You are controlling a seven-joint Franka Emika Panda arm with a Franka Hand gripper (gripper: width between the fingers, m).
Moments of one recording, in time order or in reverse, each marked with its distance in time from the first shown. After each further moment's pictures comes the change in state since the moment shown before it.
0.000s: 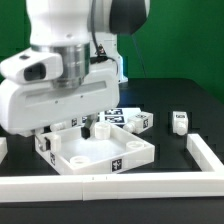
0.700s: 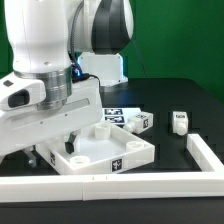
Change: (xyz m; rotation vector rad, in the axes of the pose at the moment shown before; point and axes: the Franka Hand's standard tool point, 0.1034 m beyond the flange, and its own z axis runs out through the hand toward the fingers) arm -0.025 0.012 0.033 0.045 -0.021 -0.034
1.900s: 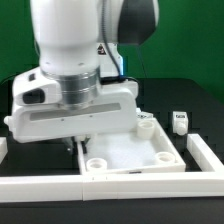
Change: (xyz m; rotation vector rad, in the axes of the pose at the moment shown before) arm 0.037 -0.042 -0.010 0.062 -0.153 0.514
